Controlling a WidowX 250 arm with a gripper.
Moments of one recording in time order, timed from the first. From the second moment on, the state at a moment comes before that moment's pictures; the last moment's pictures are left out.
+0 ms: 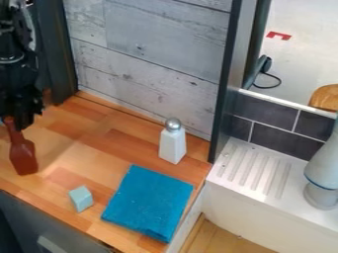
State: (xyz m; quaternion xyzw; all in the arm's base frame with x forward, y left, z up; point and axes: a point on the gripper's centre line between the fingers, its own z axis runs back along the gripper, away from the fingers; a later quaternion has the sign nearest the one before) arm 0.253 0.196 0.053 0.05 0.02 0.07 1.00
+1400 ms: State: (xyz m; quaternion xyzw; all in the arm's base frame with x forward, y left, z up) arm 0.392 0.110 0.105 0.00 -0.03 -0.04 1.00
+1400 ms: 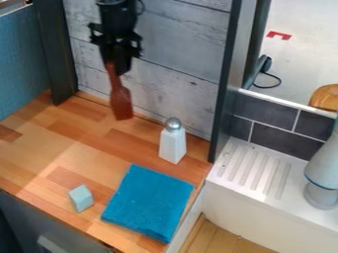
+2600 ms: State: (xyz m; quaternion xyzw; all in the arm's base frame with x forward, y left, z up) arm 0.394 0.103 0.053 0.02 -0.01 -0.06 1.00
